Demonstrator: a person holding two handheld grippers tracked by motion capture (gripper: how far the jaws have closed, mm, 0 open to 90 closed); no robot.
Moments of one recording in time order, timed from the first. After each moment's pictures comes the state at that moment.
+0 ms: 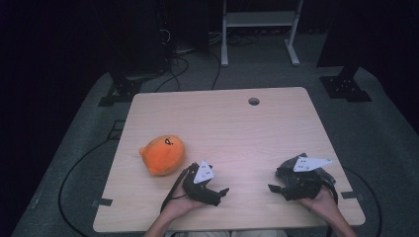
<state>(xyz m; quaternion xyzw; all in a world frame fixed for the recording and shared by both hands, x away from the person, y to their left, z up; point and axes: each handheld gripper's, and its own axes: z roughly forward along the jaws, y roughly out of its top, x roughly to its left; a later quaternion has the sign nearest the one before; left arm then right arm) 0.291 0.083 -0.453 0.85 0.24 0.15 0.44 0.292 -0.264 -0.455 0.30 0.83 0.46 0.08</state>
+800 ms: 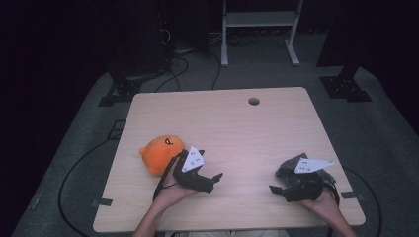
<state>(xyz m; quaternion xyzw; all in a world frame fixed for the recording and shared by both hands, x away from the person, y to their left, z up) 0.303 0.106 -0.408 0.83 0.24 0.20 0.47 0.287 -0.265 -0.453 0.30 0.83 0.46 0.09</state>
